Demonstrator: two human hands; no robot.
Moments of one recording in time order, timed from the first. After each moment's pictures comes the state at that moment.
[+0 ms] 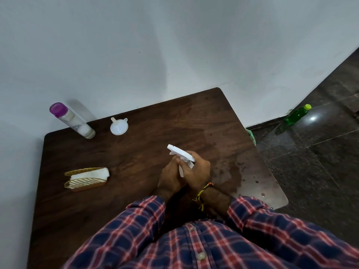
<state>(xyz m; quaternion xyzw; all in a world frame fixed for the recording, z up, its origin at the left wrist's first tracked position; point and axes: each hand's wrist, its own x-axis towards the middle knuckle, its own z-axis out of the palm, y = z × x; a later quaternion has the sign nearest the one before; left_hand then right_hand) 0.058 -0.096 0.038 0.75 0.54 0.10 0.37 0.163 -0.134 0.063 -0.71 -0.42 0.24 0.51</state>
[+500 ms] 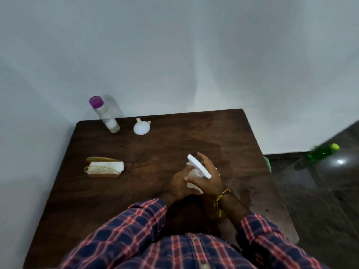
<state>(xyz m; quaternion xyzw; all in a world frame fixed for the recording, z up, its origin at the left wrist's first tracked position) 0.051 -0.095 0.049 0.72 0.52 0.08 0.45 0.197 -0.124 0.060 -0.67 -0.54 0.35 0.37</state>
